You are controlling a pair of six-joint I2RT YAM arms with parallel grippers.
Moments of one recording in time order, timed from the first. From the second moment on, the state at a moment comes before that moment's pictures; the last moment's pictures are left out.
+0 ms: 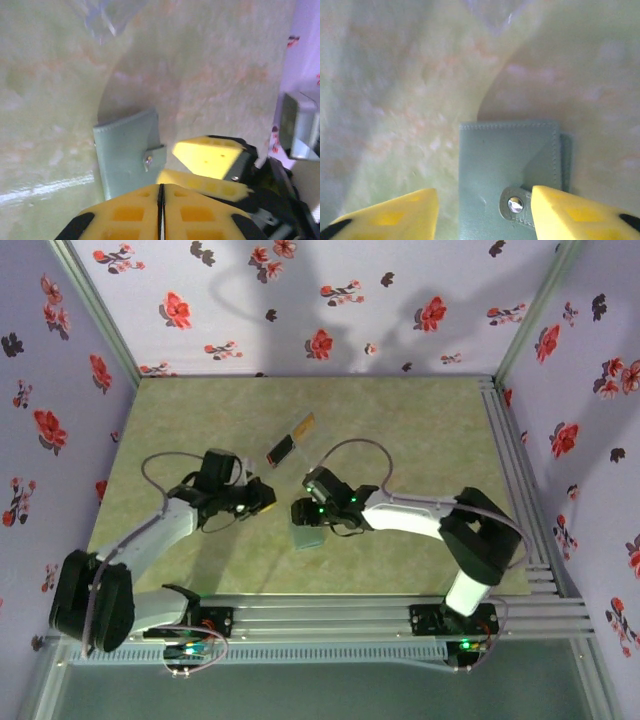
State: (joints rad) left arm -0.40 1.21 0.74 -0.39 0.51 -0.78; right arm 0.95 1.65 0.99 -0.22 -0.03 0.78
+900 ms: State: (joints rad) left arm -0.27 0.99 0.54 -0.16 -0.22 -0.07; right arm 0.16 0.76 0.21 0.19 0.35 0.13
